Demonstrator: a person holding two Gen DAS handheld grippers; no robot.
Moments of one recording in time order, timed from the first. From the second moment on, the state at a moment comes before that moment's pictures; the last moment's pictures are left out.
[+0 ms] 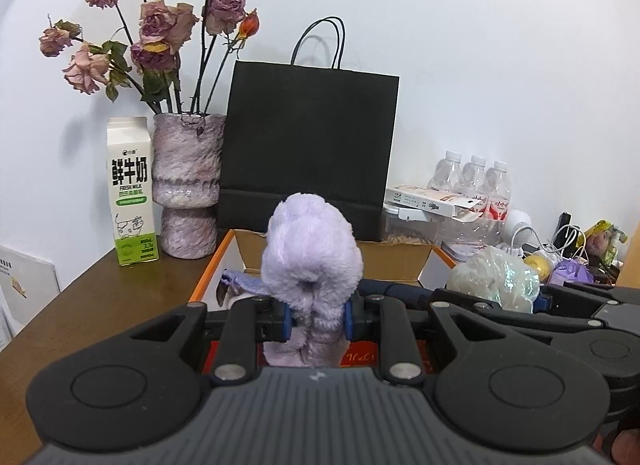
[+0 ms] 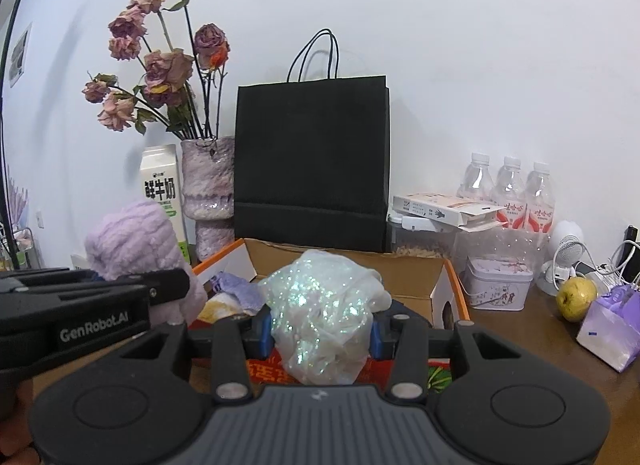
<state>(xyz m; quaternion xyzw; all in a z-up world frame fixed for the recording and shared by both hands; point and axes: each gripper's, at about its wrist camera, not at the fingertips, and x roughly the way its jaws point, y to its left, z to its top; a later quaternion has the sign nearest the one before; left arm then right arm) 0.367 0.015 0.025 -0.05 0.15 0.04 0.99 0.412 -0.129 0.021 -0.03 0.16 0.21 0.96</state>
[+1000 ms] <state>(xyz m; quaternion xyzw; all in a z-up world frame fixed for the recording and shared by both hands) 0.471 0.030 0.013 -0.04 0.16 0.02 0.99 0.518 -0.111 0.007 -0.05 0.17 0.20 0.96</state>
